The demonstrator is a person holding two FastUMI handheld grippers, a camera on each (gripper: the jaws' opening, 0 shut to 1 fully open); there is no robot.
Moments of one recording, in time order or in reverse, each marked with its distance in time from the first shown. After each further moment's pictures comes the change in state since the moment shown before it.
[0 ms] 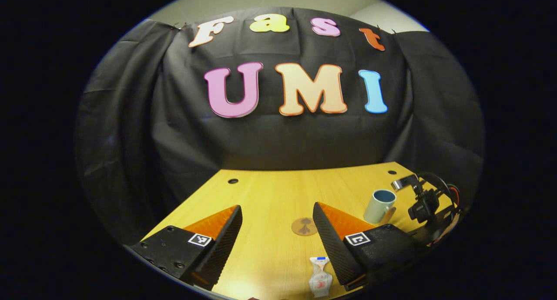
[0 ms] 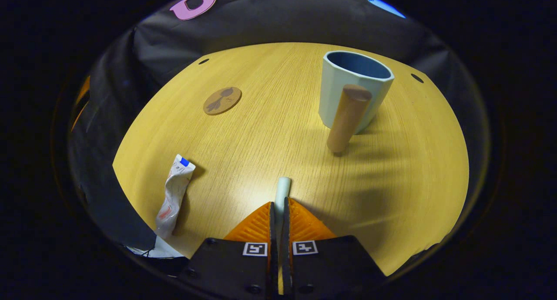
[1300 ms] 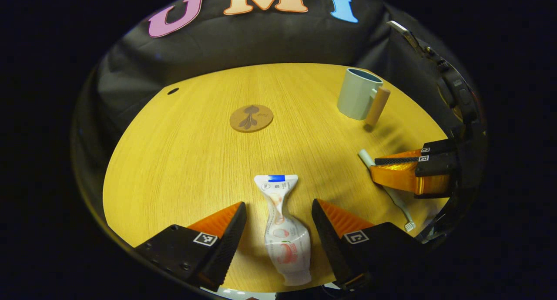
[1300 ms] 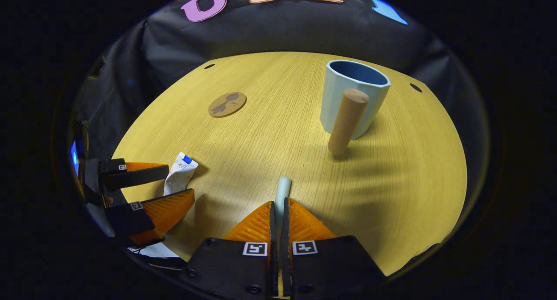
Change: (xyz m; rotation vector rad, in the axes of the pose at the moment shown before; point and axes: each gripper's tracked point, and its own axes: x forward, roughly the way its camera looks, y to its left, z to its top) left arm 0.013 -0.081 -0.208 0.060 0.608 -0.204; right arm -0.001 0.001 0.000 -0.020 -0.082 -0.003
